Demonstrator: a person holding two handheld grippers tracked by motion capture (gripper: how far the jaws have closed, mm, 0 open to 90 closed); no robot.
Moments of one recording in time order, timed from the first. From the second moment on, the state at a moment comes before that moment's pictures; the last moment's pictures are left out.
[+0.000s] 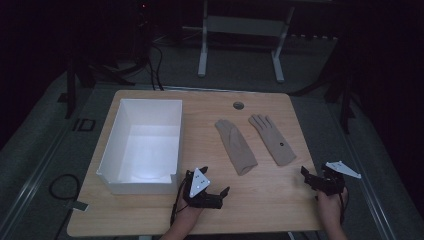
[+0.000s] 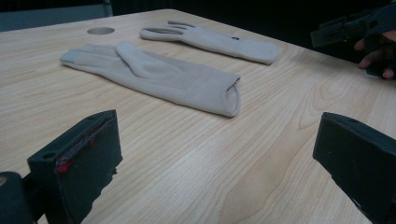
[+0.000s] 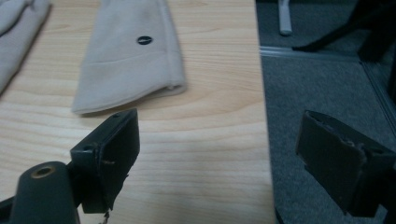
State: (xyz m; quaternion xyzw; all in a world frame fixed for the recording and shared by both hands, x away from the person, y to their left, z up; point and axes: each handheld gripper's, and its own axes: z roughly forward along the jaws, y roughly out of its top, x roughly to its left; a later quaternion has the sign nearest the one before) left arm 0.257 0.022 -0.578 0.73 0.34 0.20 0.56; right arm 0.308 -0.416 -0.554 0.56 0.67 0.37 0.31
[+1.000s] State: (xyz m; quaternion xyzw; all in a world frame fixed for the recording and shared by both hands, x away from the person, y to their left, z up) left arm 0.259 0.022 -0.578 0.73 0.34 0.19 0.56; right arm 0.324 -0.414 -0.481 0.53 0.66 0.45 0.28
